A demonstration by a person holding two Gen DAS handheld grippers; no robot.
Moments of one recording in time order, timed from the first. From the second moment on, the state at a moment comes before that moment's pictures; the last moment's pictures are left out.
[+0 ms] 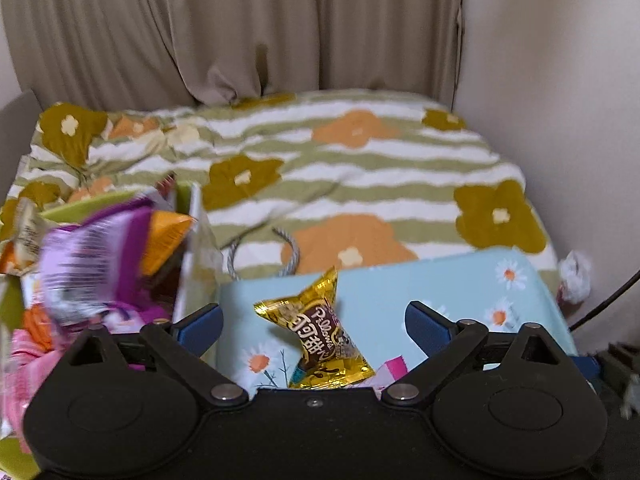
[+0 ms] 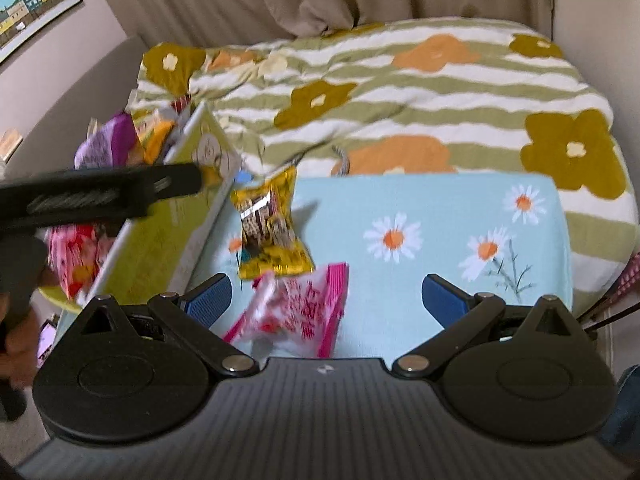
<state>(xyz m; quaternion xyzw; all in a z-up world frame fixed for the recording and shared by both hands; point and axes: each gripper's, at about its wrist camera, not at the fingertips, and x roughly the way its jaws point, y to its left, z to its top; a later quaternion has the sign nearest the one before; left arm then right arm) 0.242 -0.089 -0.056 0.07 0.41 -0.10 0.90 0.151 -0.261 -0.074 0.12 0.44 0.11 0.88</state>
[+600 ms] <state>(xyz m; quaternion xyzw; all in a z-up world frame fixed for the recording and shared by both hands) 0.316 -0.104 -0.146 0.09 0.52 -0.10 0.84 0.172 -0.216 -0.141 0.13 0.48 0.10 0.86</state>
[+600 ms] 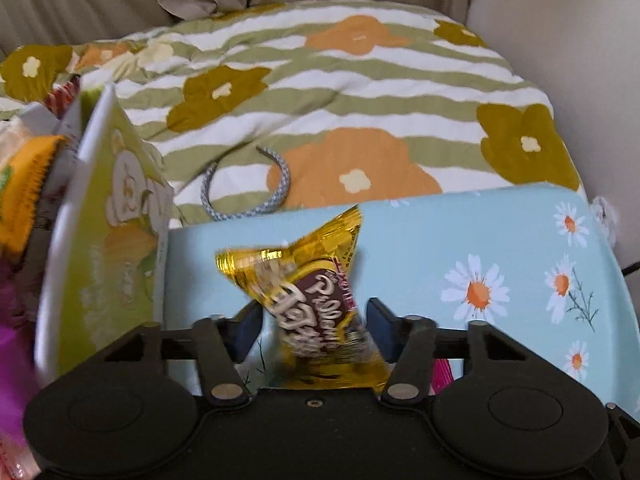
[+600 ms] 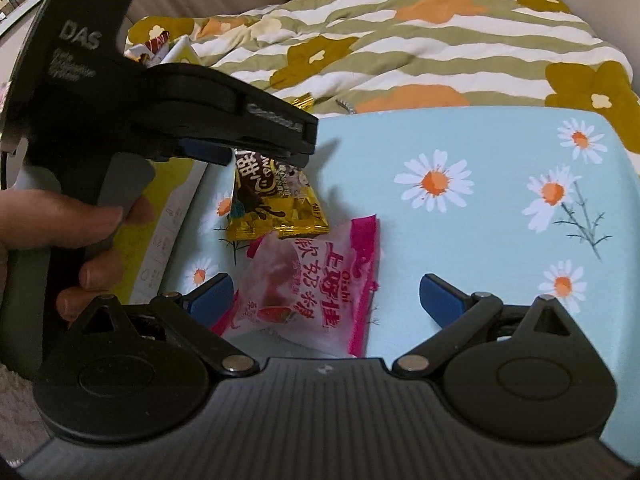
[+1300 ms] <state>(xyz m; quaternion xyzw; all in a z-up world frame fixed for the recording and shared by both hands) 0.315 -0.093 -0.154 0.12 0.51 -0.10 0.84 0.189 -0.194 -0.166 0.14 0.50 0.10 0.85</state>
